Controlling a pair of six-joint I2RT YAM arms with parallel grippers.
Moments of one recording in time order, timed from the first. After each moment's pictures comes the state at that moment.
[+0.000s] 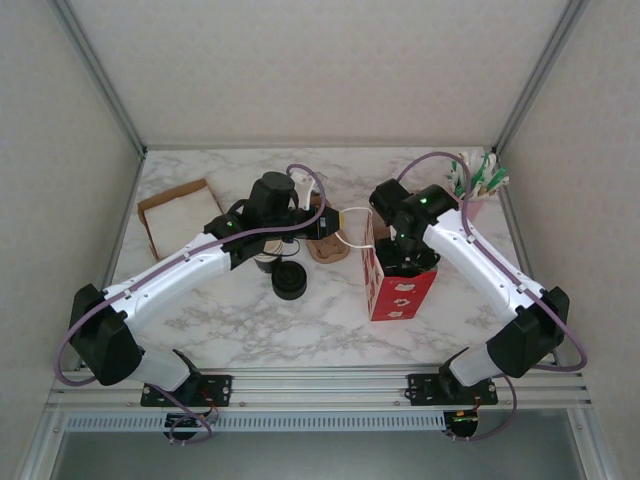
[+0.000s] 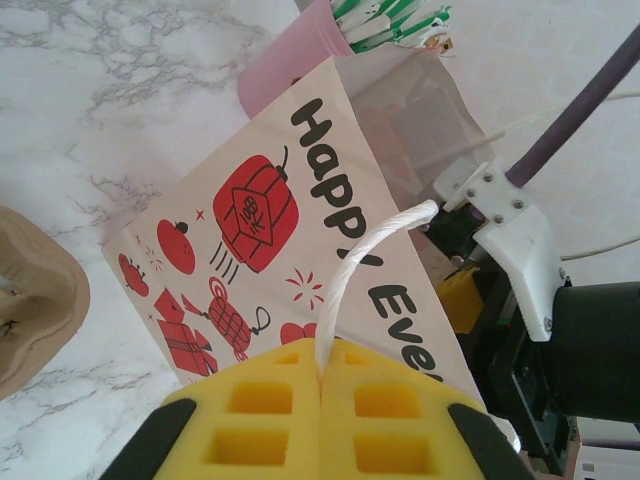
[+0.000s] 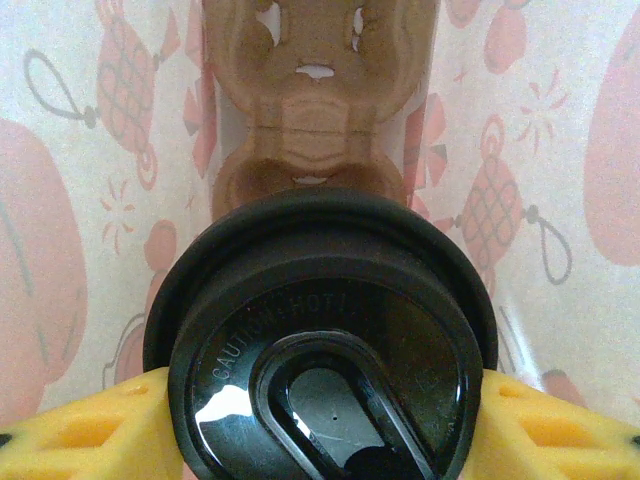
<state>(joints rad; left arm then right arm) -0.70 1.44 1.25 -0.27 0.36 -0.68 0.62 1.48 1.47 -1.48 0.10 0.44</state>
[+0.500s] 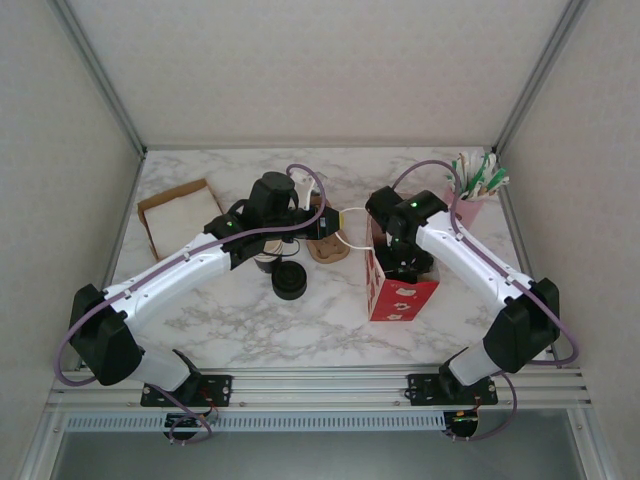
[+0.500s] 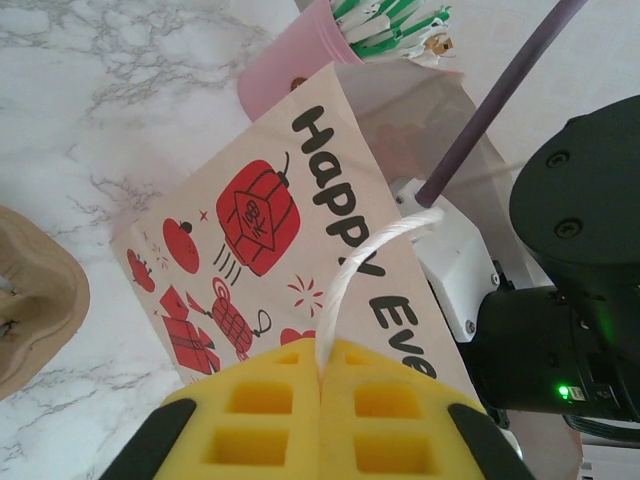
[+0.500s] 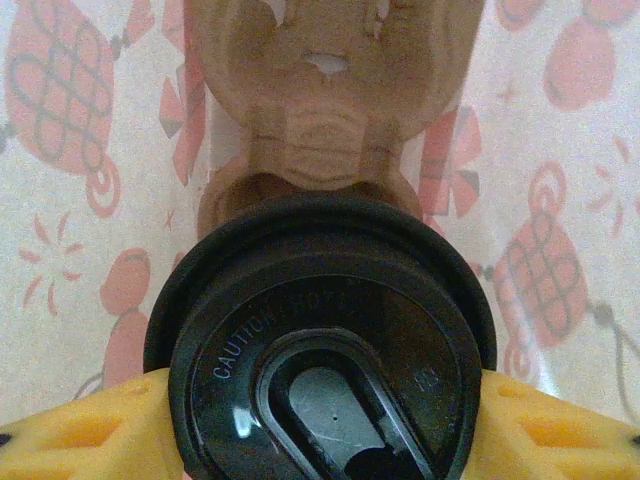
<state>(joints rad) -0.70 1.44 1.25 -0.27 0.36 -0.68 0.61 1.51 1.38 -1.40 0.08 0.43</state>
